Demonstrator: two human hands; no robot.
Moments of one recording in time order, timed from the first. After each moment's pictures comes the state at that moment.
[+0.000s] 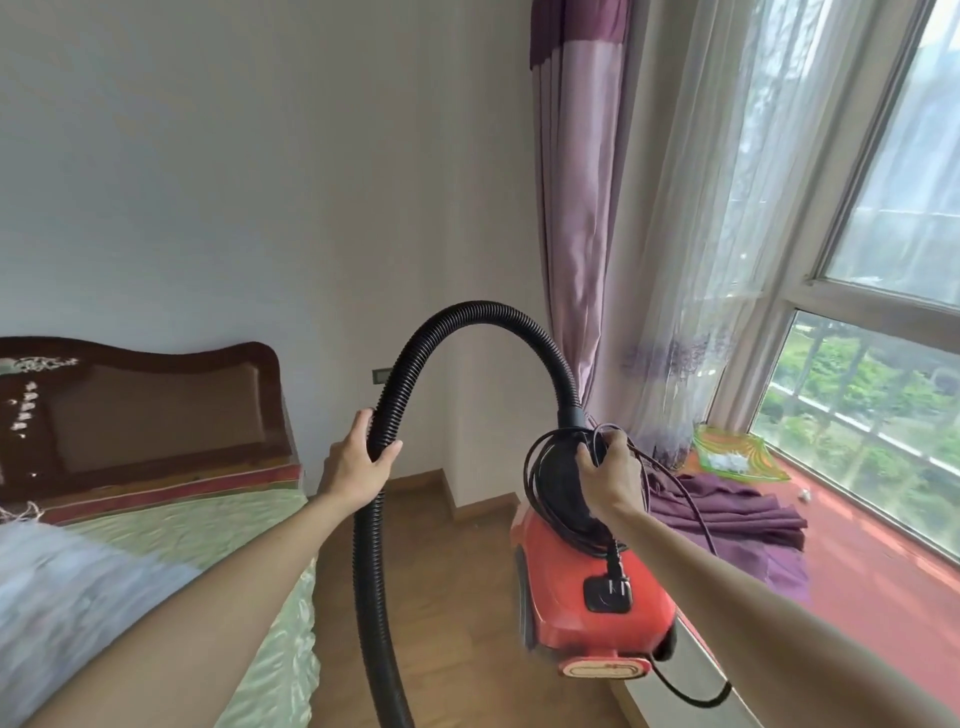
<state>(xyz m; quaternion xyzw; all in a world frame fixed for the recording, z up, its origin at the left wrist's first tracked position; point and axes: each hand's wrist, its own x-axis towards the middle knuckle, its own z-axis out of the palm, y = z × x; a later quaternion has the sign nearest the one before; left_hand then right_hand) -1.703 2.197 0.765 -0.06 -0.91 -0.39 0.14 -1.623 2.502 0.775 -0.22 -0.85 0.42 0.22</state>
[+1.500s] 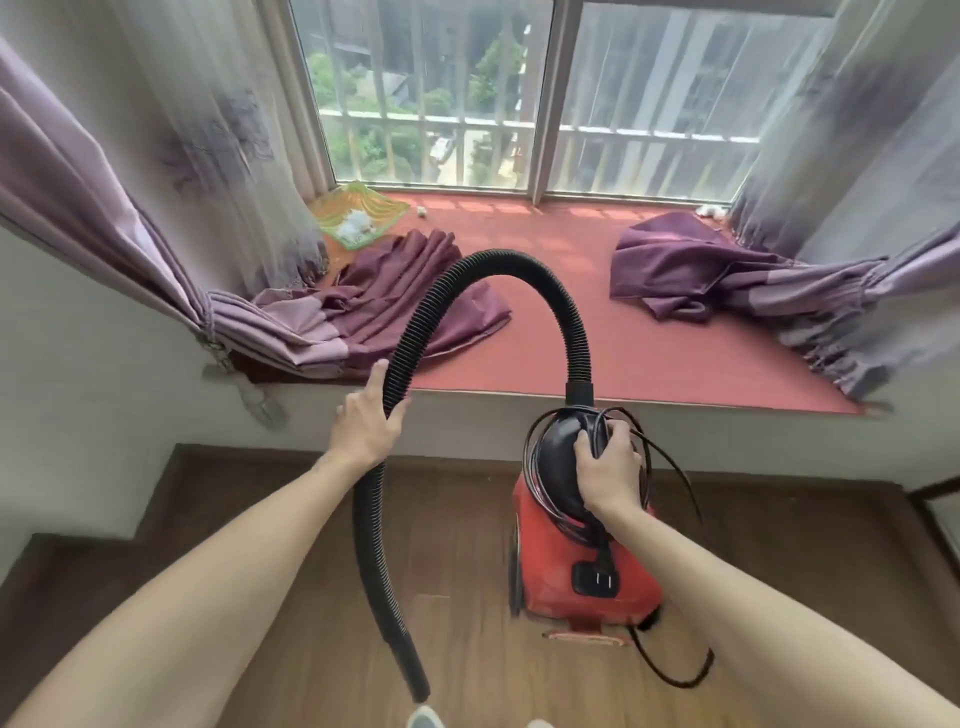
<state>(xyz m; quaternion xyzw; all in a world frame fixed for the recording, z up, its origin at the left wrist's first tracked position) -1.876 2.533 0.566 -0.56 -0.77 -0.23 -0.17 -1.583 2.533 0.559 -0.73 -0.50 0.32 0.32</state>
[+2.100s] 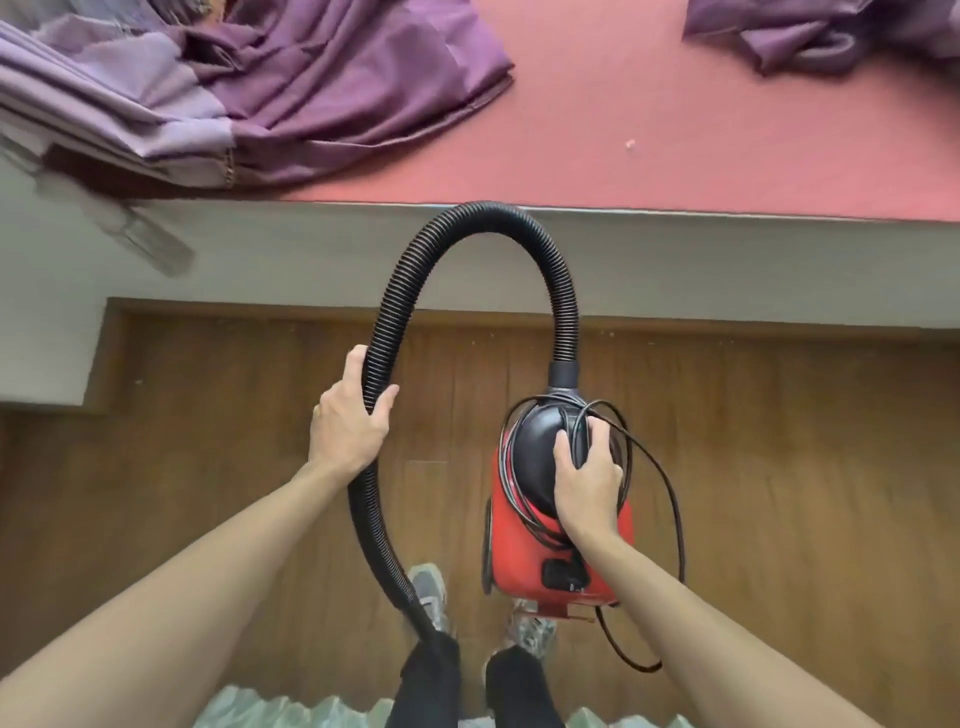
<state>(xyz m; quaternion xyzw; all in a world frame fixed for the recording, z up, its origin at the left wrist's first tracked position) -1.818 2.480 0.309 -0.51 -0.81 -0.18 -0.25 -1.556 2.462 0.300 -0.74 -0.45 0.41 0.28</state>
